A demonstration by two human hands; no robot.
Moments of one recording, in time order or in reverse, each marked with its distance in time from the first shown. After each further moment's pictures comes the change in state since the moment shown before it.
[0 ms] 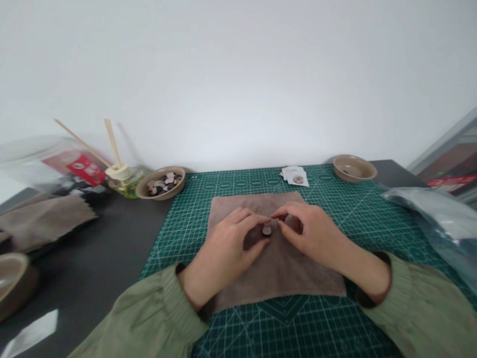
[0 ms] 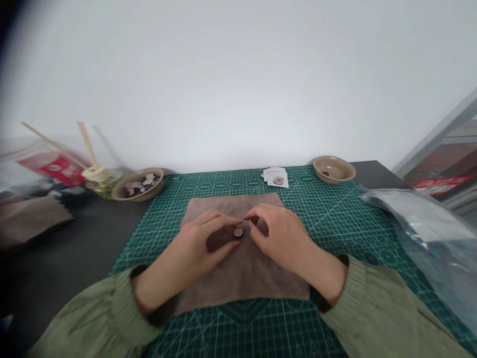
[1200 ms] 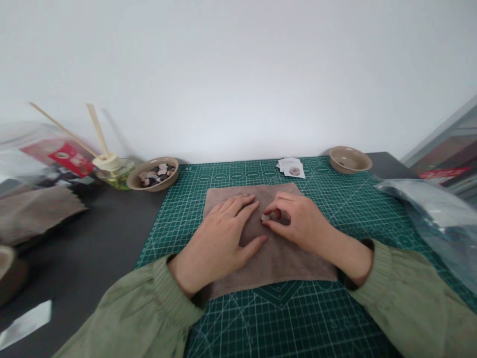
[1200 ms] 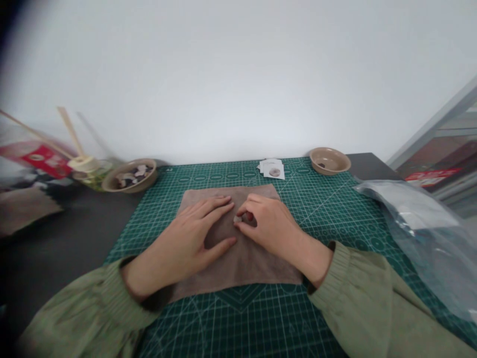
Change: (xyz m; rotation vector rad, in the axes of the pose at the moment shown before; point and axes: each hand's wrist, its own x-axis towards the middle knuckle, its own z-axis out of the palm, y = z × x) left_hand -0.008 -0.006 -0.002 0.301 -0.076 0.054; right_hand 0.006 0.006 0.008 -0.079 -0.035 -0.118
